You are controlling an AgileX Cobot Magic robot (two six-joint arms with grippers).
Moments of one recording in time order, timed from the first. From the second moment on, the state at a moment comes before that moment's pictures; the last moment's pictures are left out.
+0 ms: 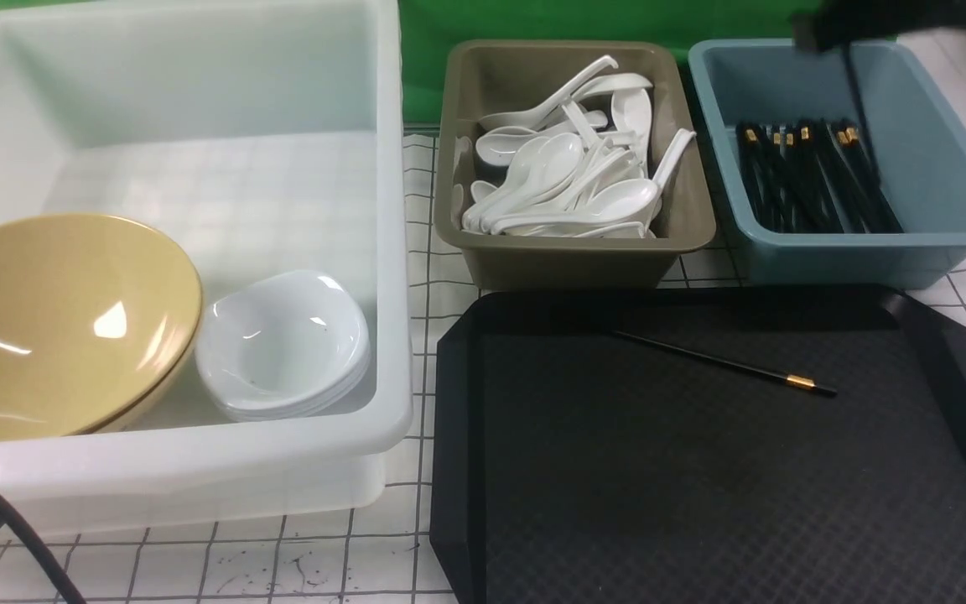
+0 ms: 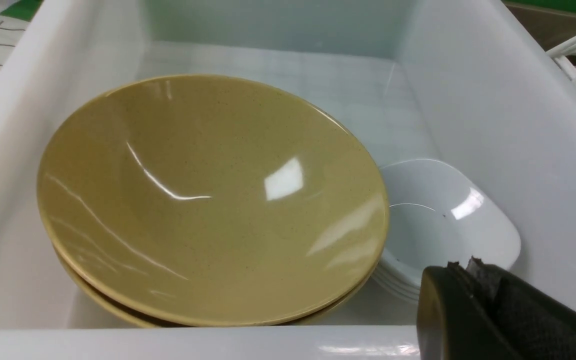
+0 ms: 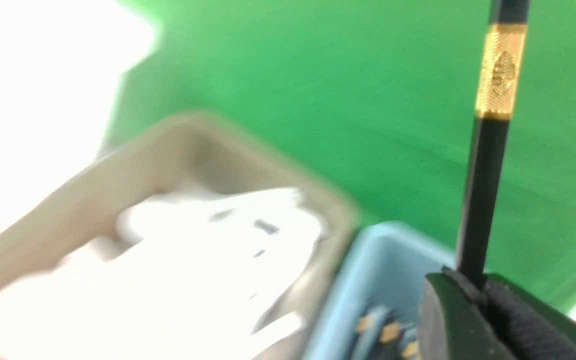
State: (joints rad) right arm 0.20 1.52 -1.35 0.00 0.22 -0.27; left arm -0.20 0.36 -0.42 0.31 0.54 -0.46
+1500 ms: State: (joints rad) right arm 0.24 1.97 -1.41 0.09 0.90 -0.49; left arm -0.20 0.36 -0.34 0.31 0.43 -0.46
